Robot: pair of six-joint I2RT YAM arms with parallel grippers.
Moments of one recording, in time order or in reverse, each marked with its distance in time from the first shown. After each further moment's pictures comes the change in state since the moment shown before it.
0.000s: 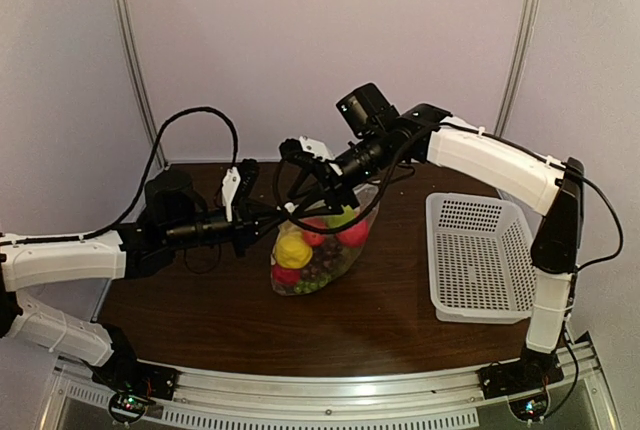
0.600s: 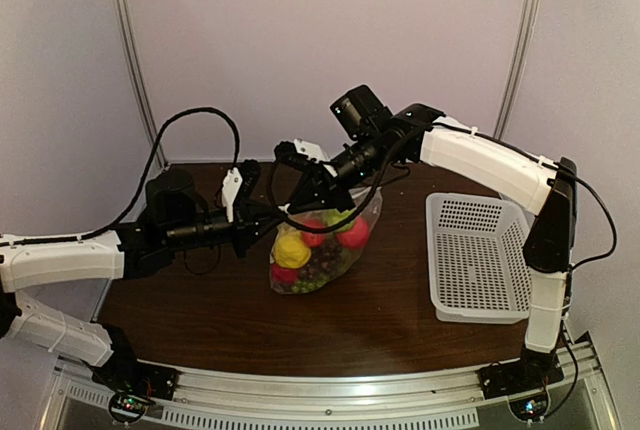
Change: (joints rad) left arm -0.013 -0.010 0.011 -0.047 -0.071 0.018; right arm 0.005 0.041 0.048 -0.036 0.005 0.019
